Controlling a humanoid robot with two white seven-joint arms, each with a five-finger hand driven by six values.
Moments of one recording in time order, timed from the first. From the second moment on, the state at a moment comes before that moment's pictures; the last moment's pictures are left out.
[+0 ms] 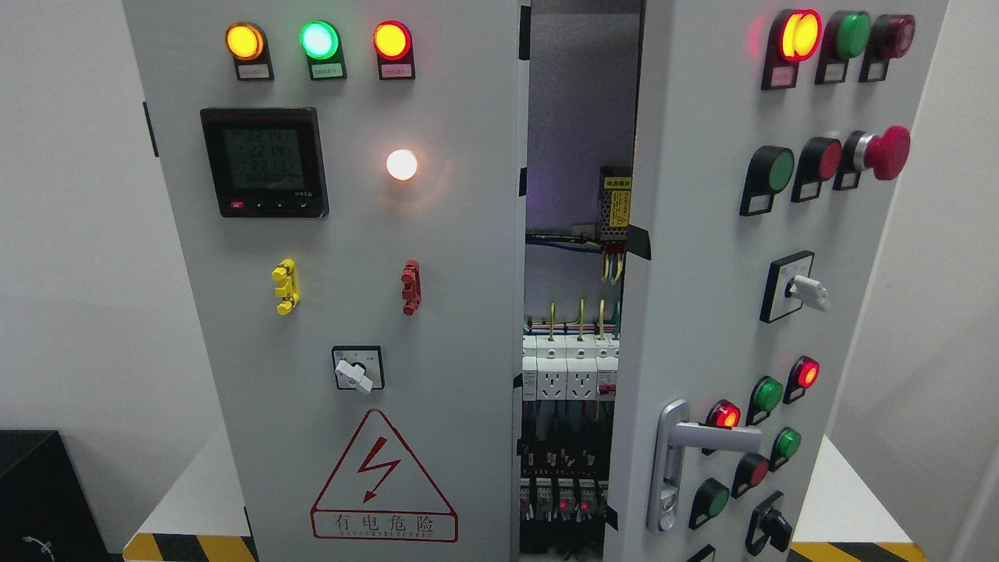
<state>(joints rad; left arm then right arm) 0.00 -0.10 0.00 0.13 0.09 -0.19 -0.04 0.10 0.12 -0.13 -0.14 0.06 0.03 -0.03</state>
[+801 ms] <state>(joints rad) 0.00 -0.10 0.00 0.13 0.09 -0.19 -0.04 0.10 0.12 -0.13 -0.14 0.06 0.03 -0.03</state>
